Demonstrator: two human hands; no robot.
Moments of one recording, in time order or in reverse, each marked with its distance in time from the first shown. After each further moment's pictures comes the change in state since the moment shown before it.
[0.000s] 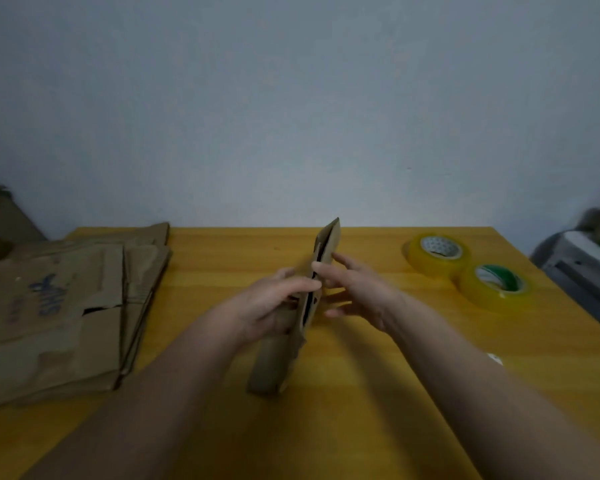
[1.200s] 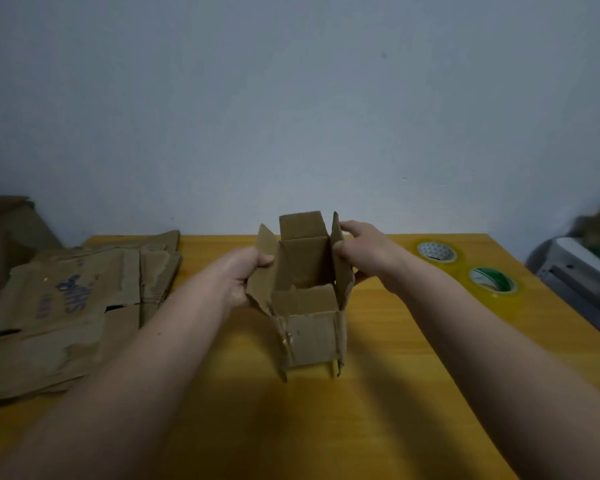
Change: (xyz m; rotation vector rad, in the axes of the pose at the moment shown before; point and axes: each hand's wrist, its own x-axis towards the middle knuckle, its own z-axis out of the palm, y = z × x) left_hand -0.032 0.042 -0.020 -0.155 0.279 -0.132; right_hand -0.042 -0.064 0.004 -0.419 0.096 -0.197
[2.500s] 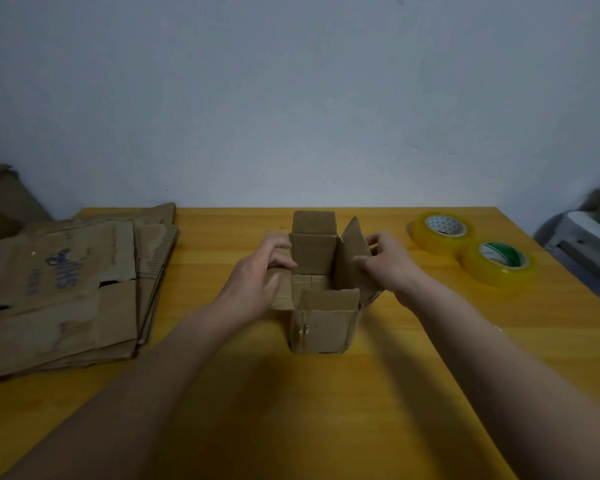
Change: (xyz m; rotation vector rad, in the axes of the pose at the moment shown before) left_hand 0.039 -0.071 -0.023 0.864 0.116 0.895; right_hand 0.020 0.077 0.018 -0.028 0.196 0.169
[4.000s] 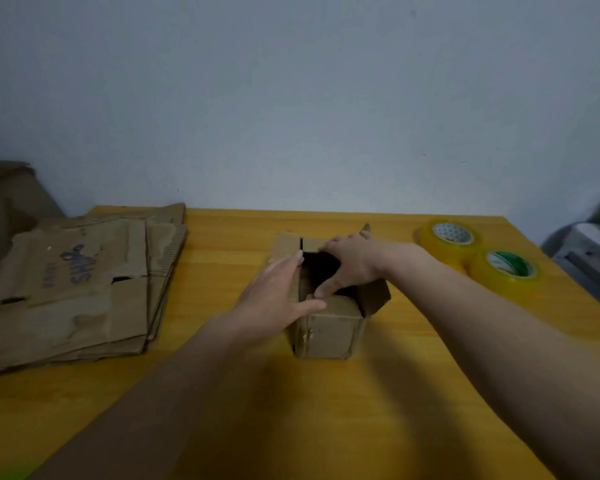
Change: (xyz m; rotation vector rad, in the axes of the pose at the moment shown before) left_hand -0.013 0.021 0.010 0.188 -0.200 -0.196; right_hand 0.019 -0.048 0.021 -1.116 -0.375 -0.317
